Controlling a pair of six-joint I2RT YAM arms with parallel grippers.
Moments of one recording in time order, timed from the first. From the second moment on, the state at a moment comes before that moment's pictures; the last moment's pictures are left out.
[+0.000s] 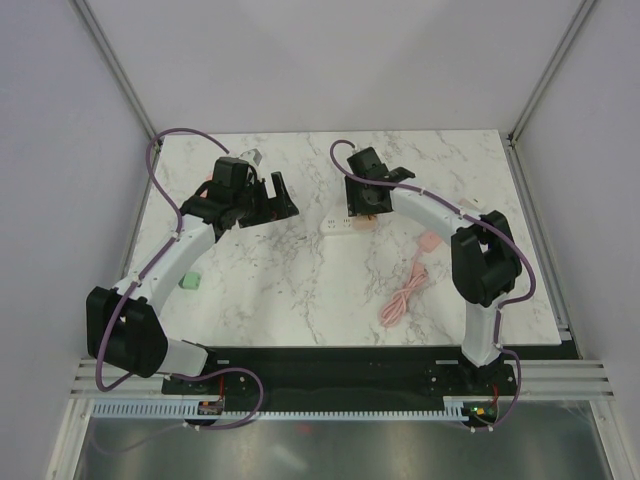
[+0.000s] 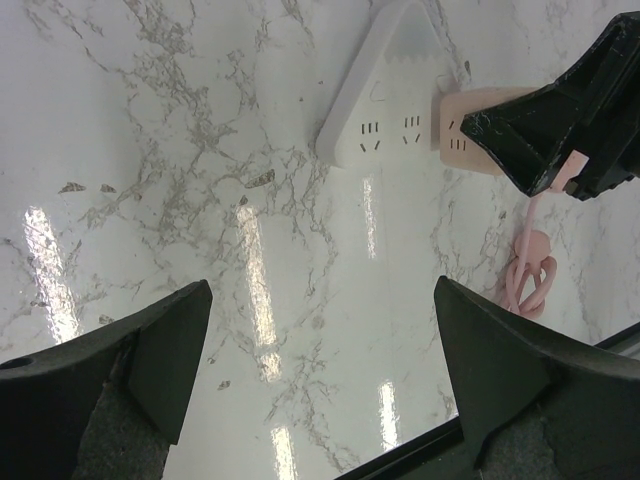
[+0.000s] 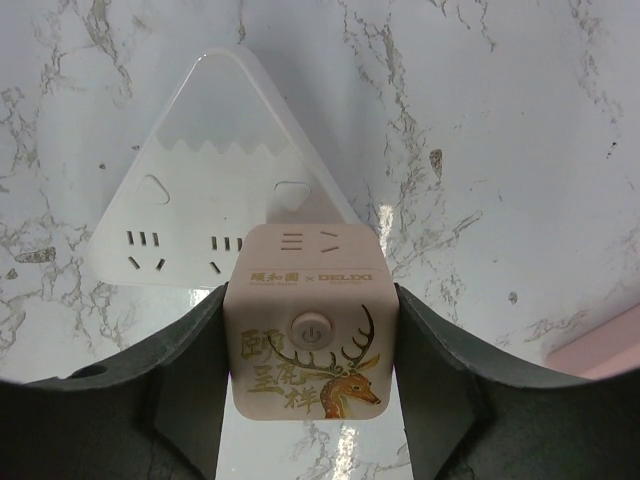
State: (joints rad) left arm -0.33 1.40 1.16 -0.48 0.18 -0.48; right arm 0.54 1.96 1.58 -0.60 0.23 0.37
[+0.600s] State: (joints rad) left arm -0.33 1.40 1.16 -0.48 0.18 -0.48; right arm 0.56 1.85 1.33 -0.30 0.29 0.38
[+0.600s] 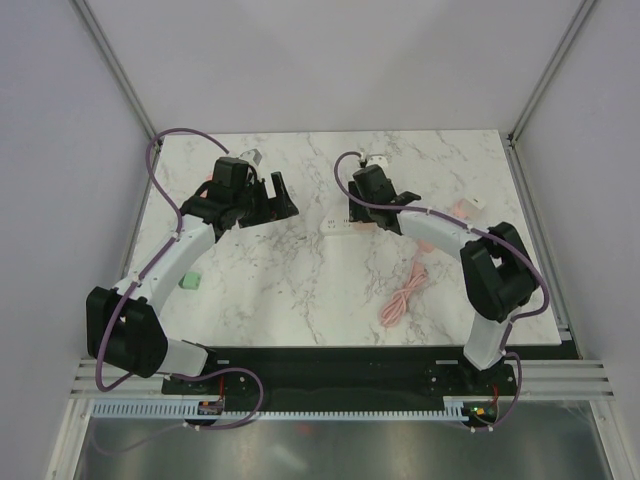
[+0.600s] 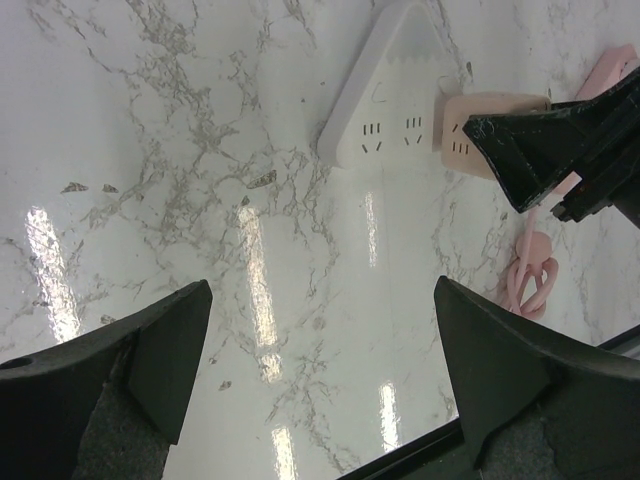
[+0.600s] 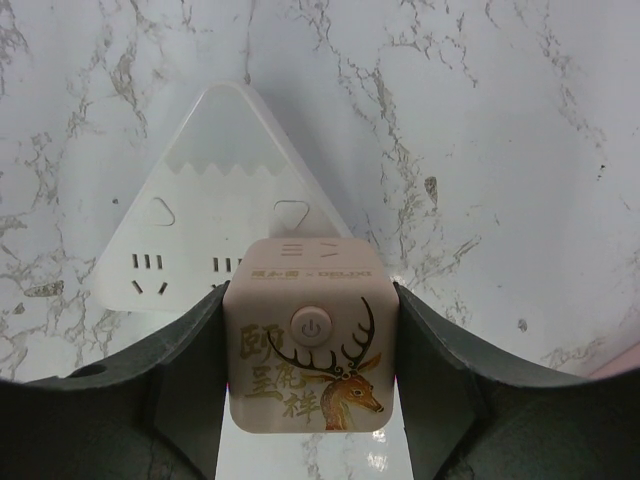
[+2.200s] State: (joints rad) left arm -0.32 1.40 1.15 -0.48 0.16 -0.48; right arm 0.64 1.85 1.33 -0.27 0.39 0.39
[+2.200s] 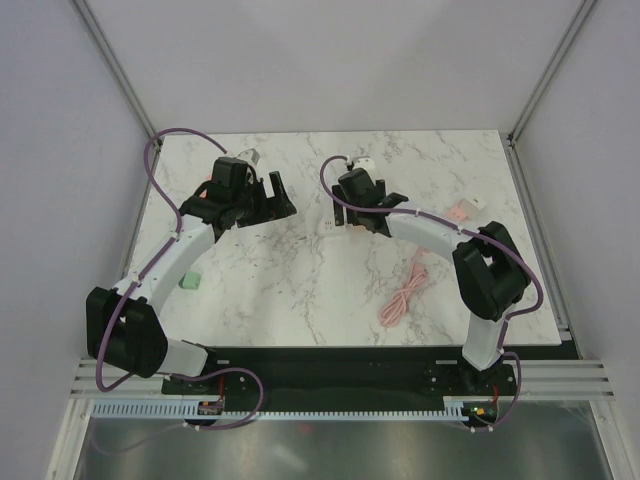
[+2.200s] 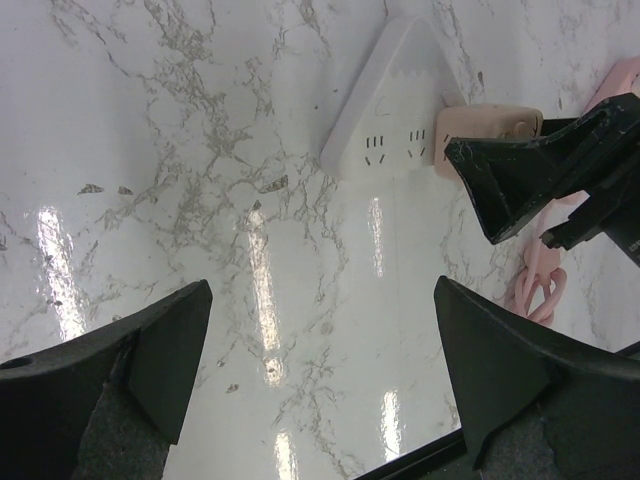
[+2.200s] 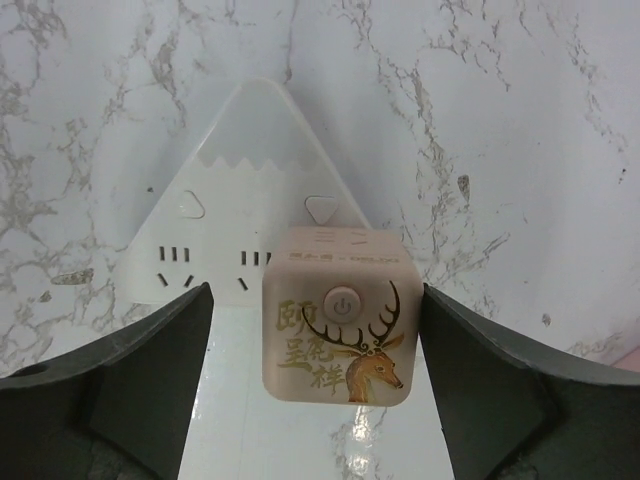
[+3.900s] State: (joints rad) left arm 0.11 1.73 1.50 -0.52 -0.07 -0.40; right arm 0.61 1.41 1.20 -0.30 -0.01 0.36
